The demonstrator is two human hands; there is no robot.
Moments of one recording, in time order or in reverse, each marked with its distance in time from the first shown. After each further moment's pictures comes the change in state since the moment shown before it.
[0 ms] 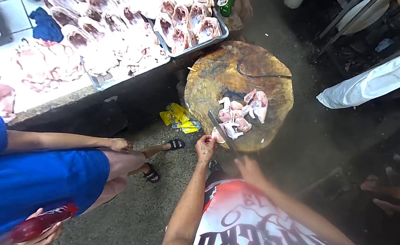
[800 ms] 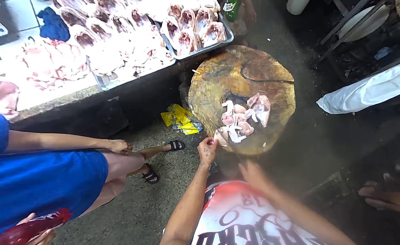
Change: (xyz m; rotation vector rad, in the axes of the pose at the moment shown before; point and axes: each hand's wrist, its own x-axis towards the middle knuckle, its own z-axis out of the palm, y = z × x) left_hand 0.005 -0.002 0.000 0.033 0.006 -0.022; right_hand -0.004 -0.004 -0.006 -0.195 -0.029 0.021
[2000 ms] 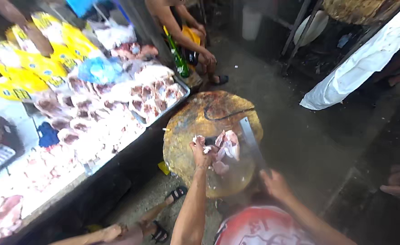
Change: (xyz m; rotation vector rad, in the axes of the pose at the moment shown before) left_hand 0.100 0.166 0.115 0.551 0.078 0.339; right_hand 0.025 0.141 -0.131 0.787 0.283 0.149
